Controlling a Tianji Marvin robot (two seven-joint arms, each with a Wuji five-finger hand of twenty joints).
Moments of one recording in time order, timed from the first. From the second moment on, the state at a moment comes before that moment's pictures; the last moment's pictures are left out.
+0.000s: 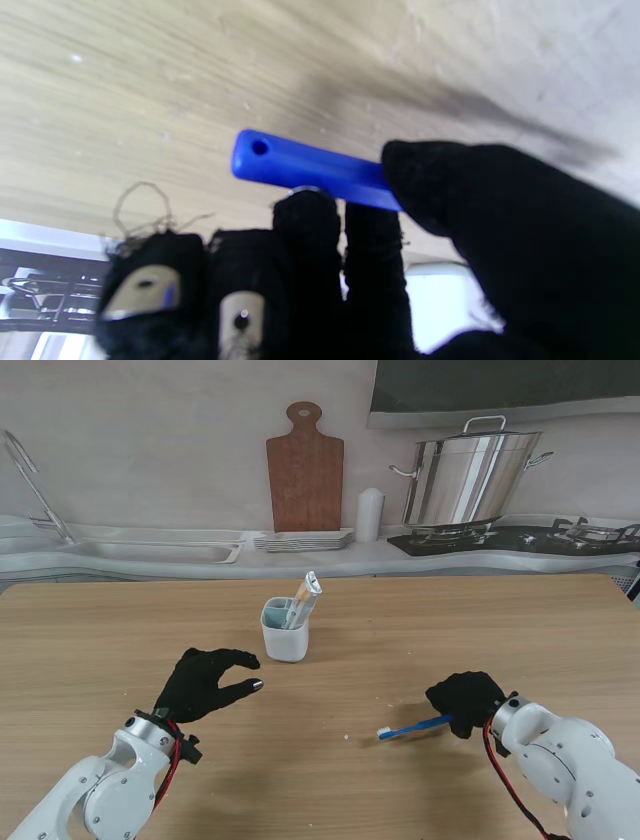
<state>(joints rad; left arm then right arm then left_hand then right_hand) 1.76 -1.11 -1.33 -1.76 0.71 -0.23 0.17 -1.61 -1.00 1.39 -1.53 -1.19 -0.34 0.08 0.64 -0.20 0.20 0.01 0.61 0.01 0.66 0.40 0.73 0.17 0.38 0.41 0.66 0.27 0.34 0.59 0.14 0.40 0.91 0.59 0.39 -1.11 1.47 0.31 0.83 -0.13 1.37 0.40 1.28 0.09 1.24 0.62 1.35 0.05 1.68 0.92 1.14 0.19 1.78 0.58</state>
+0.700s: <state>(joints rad) 1.75 -1.12 -1.32 -1.75 0.54 -0.25 0.16 -1.50 -1.03 1.26 -1.72 -0.82 -0.07 0.17 0.64 -0.21 0.20 0.01 0.59 0.00 0.64 0.40 0.75 0.18 0.38 0.41 0.69 0.27 0.40 0.66 0.19 0.40 1.04 0.67 0.39 -1.11 1.47 0.31 0.82 -0.12 1.37 0.42 1.28 0.09 1.24 0.62 1.35 0.05 1.68 0.92 1.14 0.19 1.78 0.57</state>
